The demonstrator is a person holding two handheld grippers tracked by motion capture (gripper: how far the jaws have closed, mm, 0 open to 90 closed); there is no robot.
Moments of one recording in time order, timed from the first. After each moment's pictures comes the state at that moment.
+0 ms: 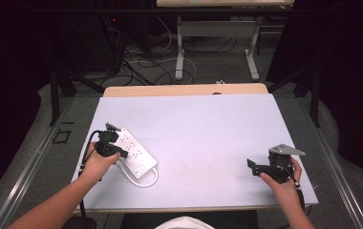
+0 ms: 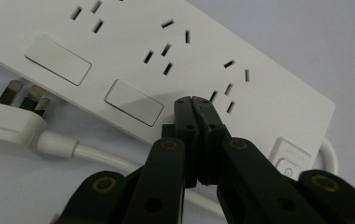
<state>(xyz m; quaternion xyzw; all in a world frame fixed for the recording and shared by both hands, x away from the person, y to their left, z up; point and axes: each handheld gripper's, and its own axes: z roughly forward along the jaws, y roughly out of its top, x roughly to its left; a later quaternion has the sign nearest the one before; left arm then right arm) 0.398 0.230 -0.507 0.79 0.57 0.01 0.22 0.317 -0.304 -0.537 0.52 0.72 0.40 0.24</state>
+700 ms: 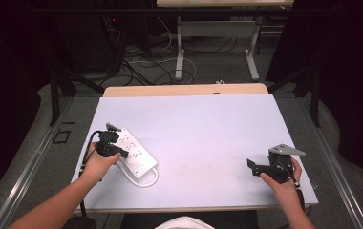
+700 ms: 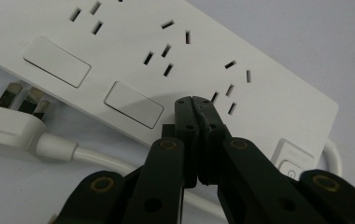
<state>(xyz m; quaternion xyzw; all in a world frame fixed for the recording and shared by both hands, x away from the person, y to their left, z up) 0.398 0.230 -0.508 0.79 0.57 0.01 0.22 0.317 -0.304 -0.537 0.52 0.72 0.40 0.24</state>
